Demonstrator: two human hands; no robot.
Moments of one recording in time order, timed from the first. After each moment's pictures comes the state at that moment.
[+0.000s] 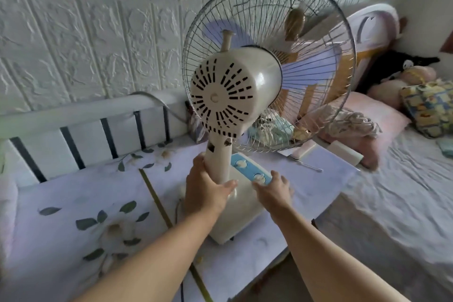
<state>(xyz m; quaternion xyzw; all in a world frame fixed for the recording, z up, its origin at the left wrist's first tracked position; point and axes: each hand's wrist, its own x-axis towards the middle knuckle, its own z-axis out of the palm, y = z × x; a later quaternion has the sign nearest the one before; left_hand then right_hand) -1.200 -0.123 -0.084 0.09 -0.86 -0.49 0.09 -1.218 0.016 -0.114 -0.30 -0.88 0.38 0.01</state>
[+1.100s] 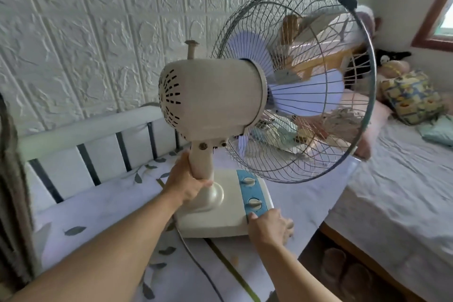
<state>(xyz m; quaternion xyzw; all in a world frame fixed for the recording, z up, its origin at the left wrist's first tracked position) -1.247 -0.237 -0.069 -0.05 -0.88 -0.47 -0.02 -1.167 -0.084 -0.128 -0.45 -0.81 0.37 -0.01</state>
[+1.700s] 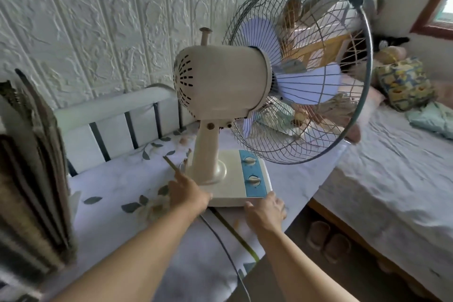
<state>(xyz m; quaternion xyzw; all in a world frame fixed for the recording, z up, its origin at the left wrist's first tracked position) -1.178 -0.241 -0.084 0.14 -0.92 -0.35 -0.12 -1.122 -0.106 -0.108 -0.38 -0.84 0.39 -0.03</state>
